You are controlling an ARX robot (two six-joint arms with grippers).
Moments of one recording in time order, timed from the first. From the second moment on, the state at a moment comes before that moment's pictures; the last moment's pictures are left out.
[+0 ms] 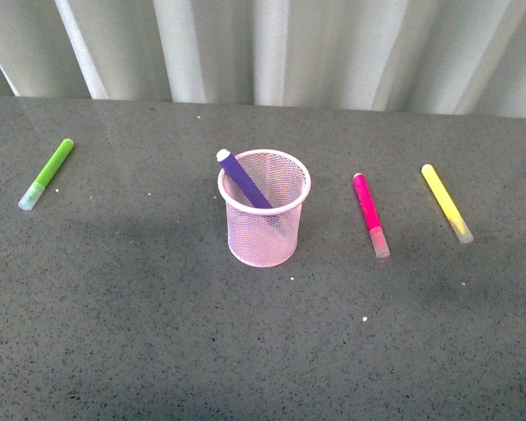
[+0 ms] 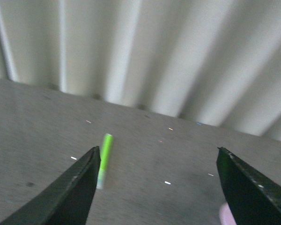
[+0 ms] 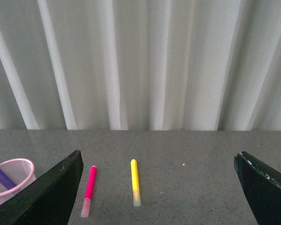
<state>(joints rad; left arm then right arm) 0.25 1.00 0.18 0.79 0.25 -0.09 0.00 0.00 0.02 0.00 0.00 0.00</state>
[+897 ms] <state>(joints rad) 0.00 0.42 0.01 0.42 0.00 -0.01 0.00 0.00 0.02 0.00 0.00 0.00</state>
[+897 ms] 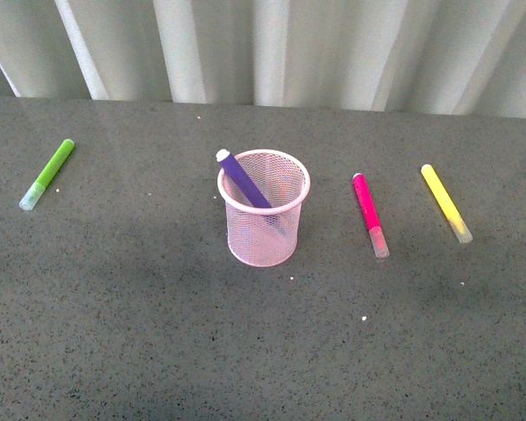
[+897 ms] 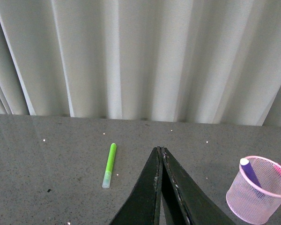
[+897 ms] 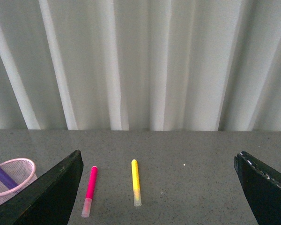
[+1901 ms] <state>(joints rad) 0.00 0.00 0.01 0.00 0.00 -0.01 0.00 0.00 0.02 0.00 0.00 0.00</state>
